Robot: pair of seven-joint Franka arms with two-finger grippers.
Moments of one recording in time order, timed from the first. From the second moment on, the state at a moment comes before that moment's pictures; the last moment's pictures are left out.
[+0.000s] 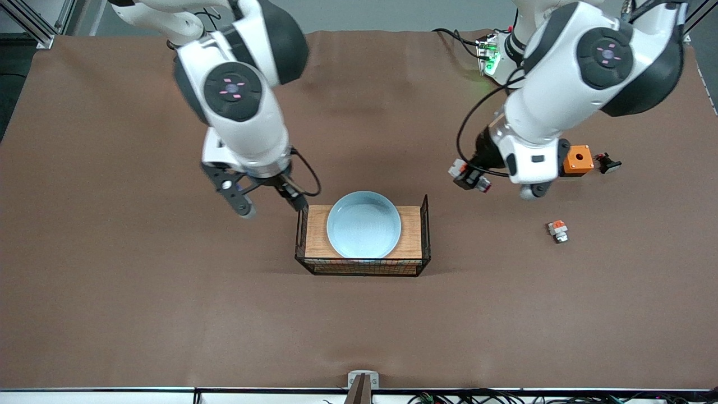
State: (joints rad) left arm -0.17 0.24 -0.37 -1.50 -0.11 1.78 -1.45; right arm 0.59 0.54 -0.10 -1.01 0.03 1.45 1.29
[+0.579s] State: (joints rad) left arm -0.36 0.37 -0.36 -1.42 -0.05 1.95 -1.87; right arm 0.30 0.44 -0.11 -1.02 0.04 1.30 0.56
